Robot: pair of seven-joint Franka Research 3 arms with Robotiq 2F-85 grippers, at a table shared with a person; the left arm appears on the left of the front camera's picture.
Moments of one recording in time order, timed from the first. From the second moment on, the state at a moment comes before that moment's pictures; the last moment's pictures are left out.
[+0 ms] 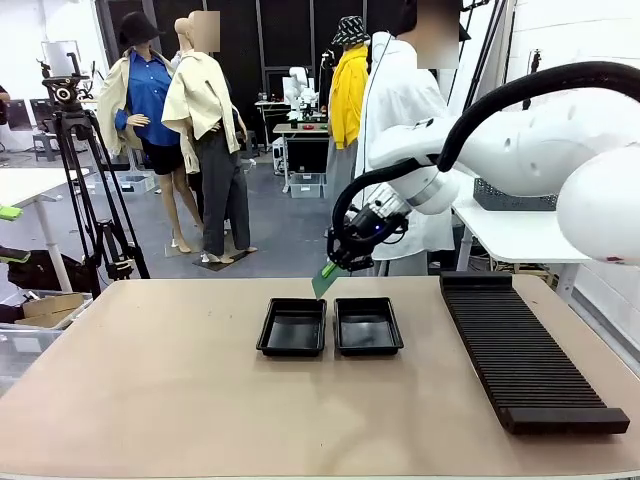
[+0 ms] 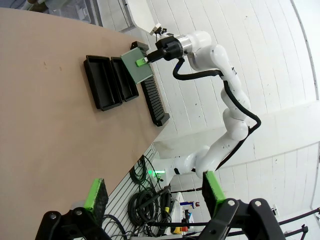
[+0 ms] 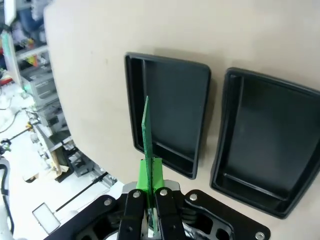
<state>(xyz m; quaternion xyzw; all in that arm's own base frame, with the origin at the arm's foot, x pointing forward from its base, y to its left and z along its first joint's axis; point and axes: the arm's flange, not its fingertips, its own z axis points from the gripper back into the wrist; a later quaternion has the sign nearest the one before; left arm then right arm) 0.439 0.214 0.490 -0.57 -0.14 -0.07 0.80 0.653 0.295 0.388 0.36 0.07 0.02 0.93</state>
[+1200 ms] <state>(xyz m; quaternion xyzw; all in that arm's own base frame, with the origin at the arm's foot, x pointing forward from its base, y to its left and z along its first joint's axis) 0.439 0.215 0.490 -0.57 -0.14 -0.07 0.80 0.658 0.351 0.344 0.31 0.09 0.07 0.94</state>
